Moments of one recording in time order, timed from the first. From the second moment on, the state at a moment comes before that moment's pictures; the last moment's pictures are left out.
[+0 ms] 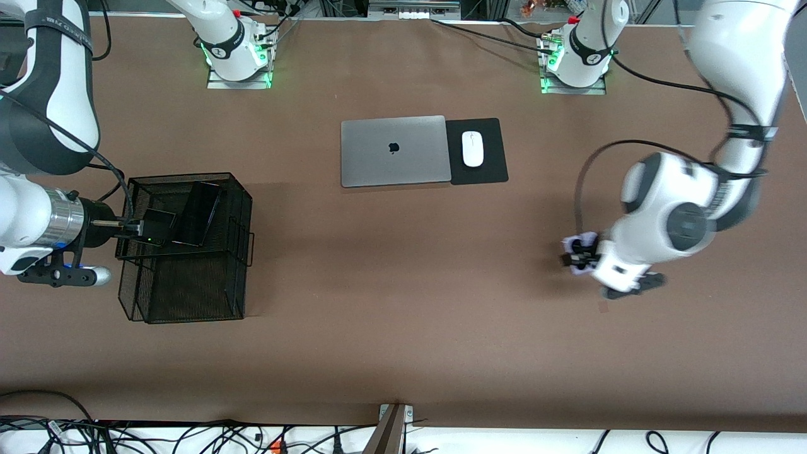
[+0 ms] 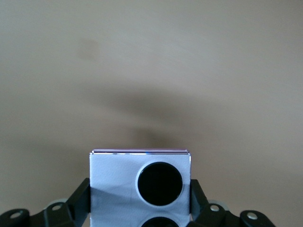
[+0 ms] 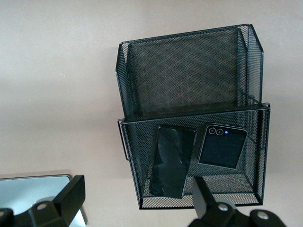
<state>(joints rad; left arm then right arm) 0.09 0.56 -0.42 -1.62 0.19 2.02 -0.68 0.09 0.52 -0.07 -1.14 0.13 1.48 0.10</state>
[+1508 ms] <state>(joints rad) -0.61 1.05 -0.28 -1.11 0.19 2.52 -0.97 0.09 0.53 -0.07 -1.14 0.13 1.48 0.10</state>
